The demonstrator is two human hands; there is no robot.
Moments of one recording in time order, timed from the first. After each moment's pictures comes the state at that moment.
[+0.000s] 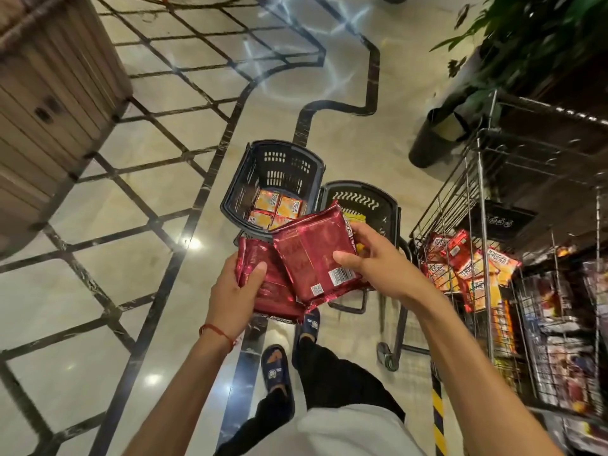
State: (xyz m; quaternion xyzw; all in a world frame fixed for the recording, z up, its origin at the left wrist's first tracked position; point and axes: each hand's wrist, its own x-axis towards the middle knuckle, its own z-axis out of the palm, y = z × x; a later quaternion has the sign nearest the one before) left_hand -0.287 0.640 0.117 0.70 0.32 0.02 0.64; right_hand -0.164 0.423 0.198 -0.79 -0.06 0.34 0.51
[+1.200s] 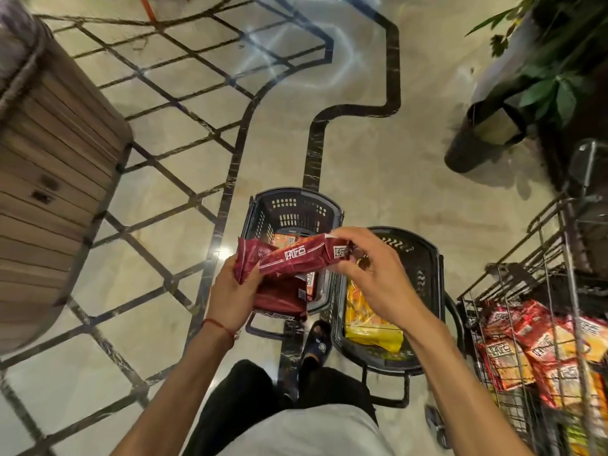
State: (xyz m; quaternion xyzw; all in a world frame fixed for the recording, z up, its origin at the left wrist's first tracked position) left_hand 0.053 0.742 0.105 0.75 0.34 -0.02 0.57; right_hand 0.139 0.508 0.145 -0.82 -0.15 0.19 0.51
